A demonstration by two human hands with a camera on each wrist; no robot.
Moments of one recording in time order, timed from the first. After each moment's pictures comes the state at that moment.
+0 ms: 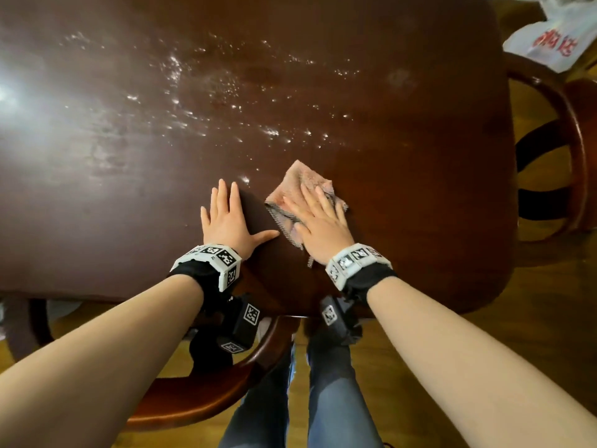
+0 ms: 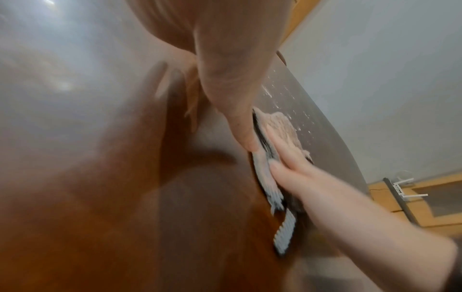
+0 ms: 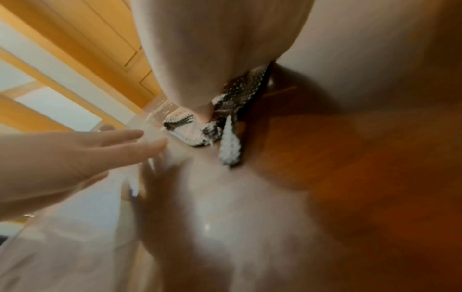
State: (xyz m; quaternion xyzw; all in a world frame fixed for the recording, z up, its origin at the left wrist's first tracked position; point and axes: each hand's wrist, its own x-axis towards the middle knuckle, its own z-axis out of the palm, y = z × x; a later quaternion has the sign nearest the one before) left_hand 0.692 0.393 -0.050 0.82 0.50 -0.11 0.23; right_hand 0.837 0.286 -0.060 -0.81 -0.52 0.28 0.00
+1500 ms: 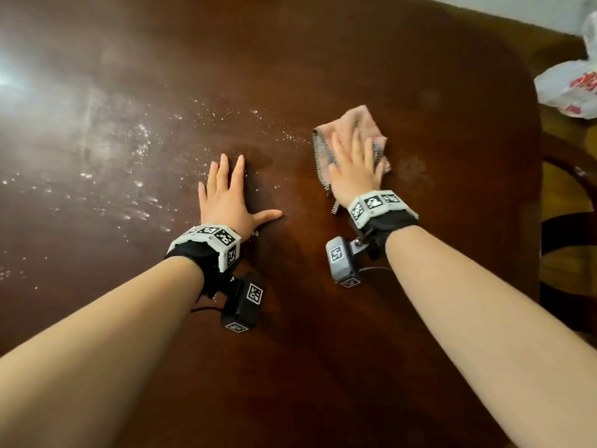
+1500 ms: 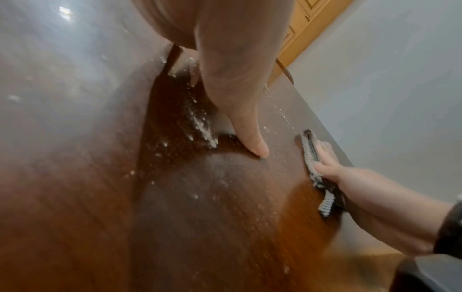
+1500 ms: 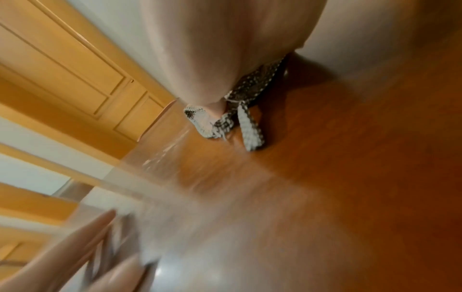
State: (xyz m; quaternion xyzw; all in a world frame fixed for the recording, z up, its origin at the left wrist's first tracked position) left_hand 0.857 0.557 -0.072 0.81 0.53 -0.06 0.23; right_hand 1.061 0.490 -0.069 -0.87 -0.43 0.25 0.00
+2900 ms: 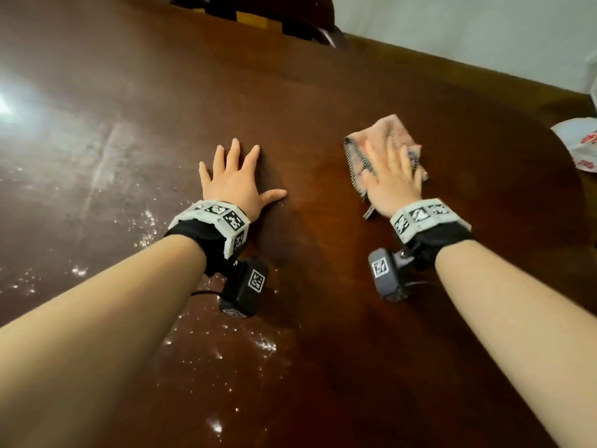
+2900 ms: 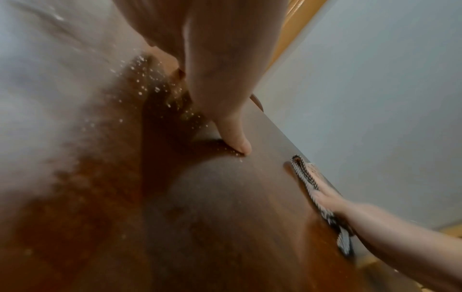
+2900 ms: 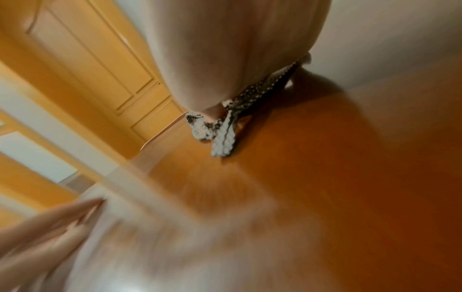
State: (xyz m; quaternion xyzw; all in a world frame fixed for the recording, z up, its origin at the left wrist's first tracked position) left_hand 0.930 0.722 -0.071 0.84 0.51 -0.09 0.19; right_hand 1.153 0.604 -0.068 -0.87 -0.43 0.24 -0.01
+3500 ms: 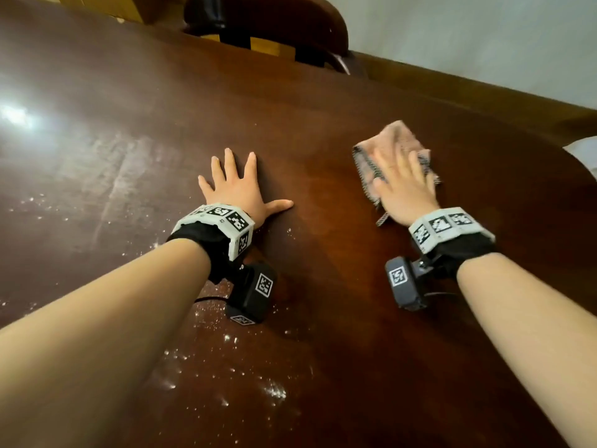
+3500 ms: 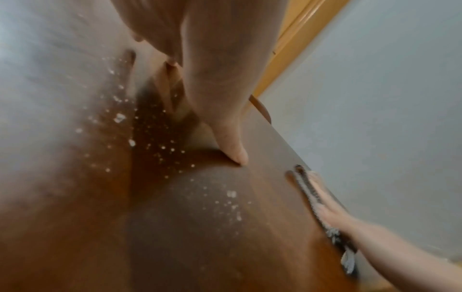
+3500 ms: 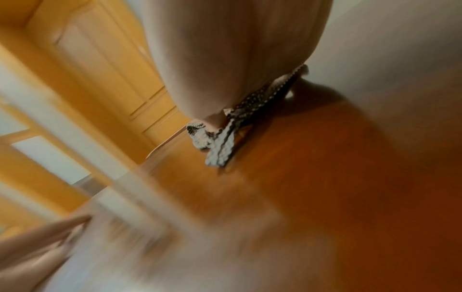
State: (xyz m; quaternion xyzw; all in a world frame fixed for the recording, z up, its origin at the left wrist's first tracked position) left_hand 0.944 0.758 -0.064 0.80 0.56 -0.12 0.18; right_hand 1.177 0.644 -0.067 -0.85 -0.46 0.24 -0.03
